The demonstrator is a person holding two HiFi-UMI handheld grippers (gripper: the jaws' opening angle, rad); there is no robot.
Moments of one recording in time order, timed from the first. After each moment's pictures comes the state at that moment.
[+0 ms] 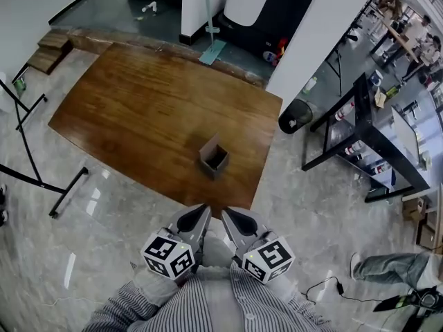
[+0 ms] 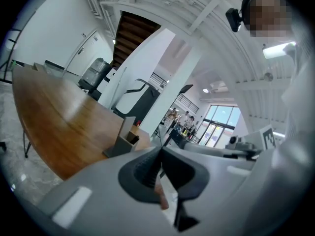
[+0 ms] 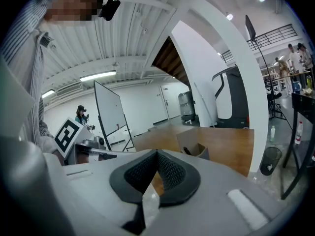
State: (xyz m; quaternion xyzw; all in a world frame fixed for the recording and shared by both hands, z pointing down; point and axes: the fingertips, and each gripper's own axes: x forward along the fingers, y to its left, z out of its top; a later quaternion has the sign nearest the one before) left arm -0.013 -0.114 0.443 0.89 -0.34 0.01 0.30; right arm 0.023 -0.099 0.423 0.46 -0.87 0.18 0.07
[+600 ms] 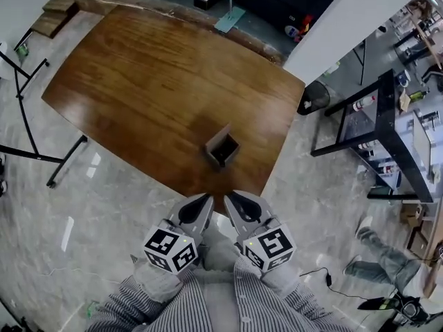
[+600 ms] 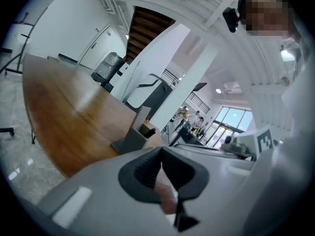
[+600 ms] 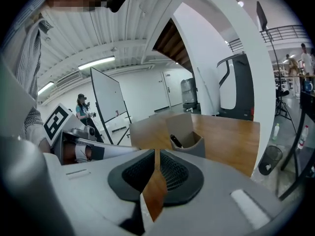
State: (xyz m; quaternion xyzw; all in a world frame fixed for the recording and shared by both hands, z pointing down) left arm -0.009 -0.151 0.483 0.86 -0.38 0.02 0.35; right arm 0.031 -0.152 0.475 0.43 -0.87 0.20 0.15
